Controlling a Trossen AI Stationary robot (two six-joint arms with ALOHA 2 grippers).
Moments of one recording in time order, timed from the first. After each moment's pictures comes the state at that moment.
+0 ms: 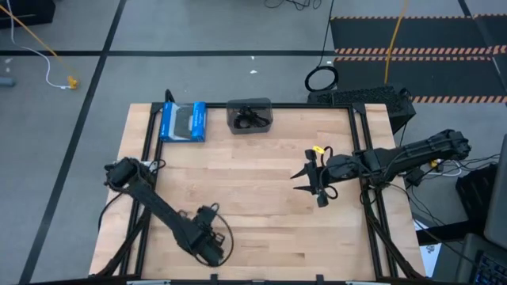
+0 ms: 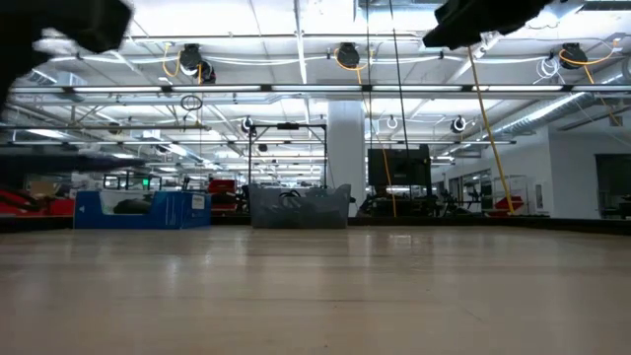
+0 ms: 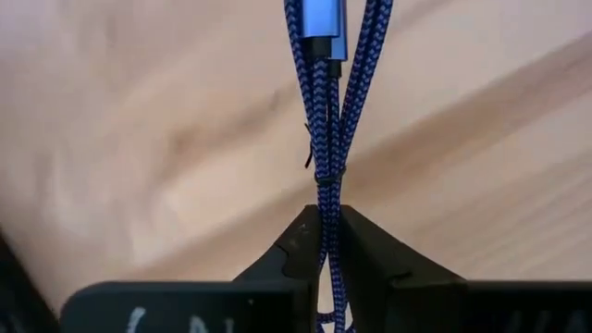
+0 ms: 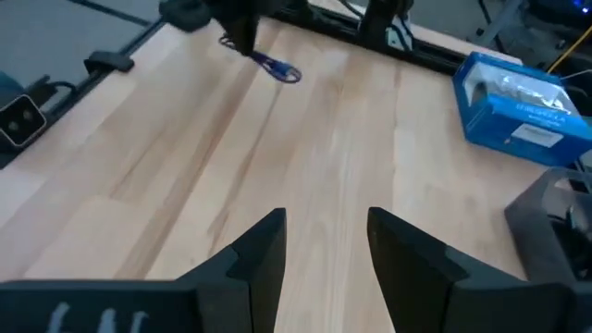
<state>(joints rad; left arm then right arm) -0.69 1.94 1.44 -1.24 -0.12 -1.75 0.21 1.01 0.74 -0.25 0.07 -0.15</state>
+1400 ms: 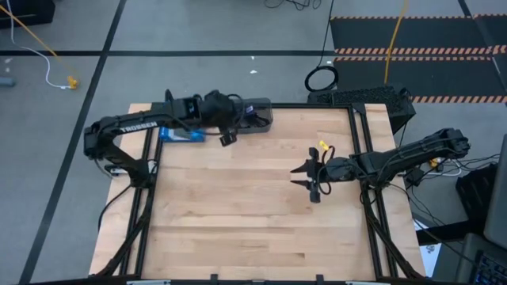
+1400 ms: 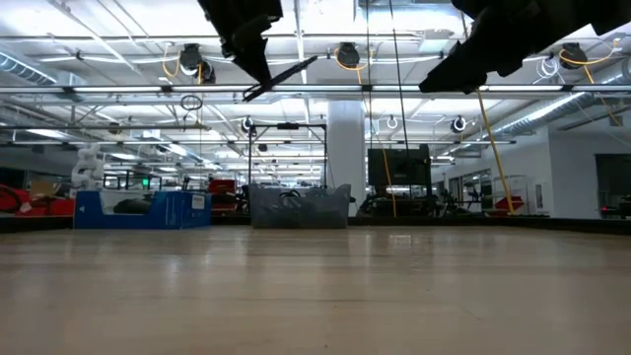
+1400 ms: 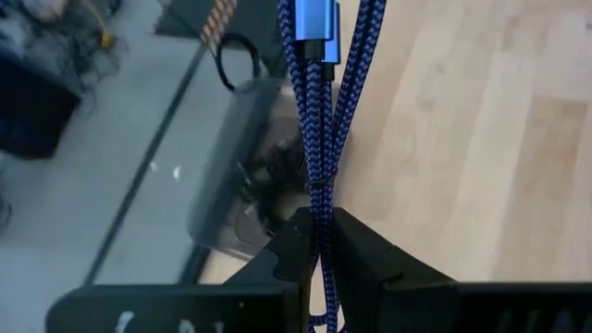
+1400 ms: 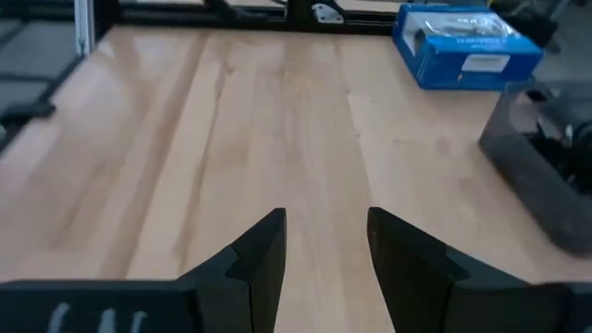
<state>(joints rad) 0.29 1.49 1.45 -0.79 -0.31 0.15 0.21 1.00 0.54 -0.02 0.23 0.09</state>
